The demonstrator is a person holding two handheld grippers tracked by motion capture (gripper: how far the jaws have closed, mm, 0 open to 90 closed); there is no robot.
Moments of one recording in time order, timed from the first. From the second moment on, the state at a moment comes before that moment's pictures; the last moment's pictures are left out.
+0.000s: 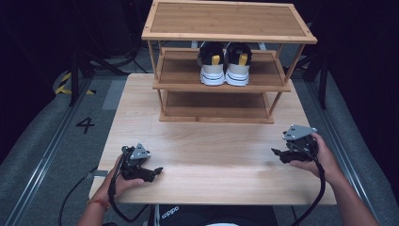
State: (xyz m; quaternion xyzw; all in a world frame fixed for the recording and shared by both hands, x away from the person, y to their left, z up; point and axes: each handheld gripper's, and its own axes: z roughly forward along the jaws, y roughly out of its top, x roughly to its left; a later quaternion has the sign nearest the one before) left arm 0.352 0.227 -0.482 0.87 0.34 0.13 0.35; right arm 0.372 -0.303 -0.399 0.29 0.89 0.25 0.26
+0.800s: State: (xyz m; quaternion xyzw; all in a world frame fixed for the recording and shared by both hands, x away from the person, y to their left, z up) left arm 0.352 0.226 -0.482 0.87 0.34 0.13 0.34; right arm 0.320 -0.379 -0.476 0.37 0.85 0.31 0.21
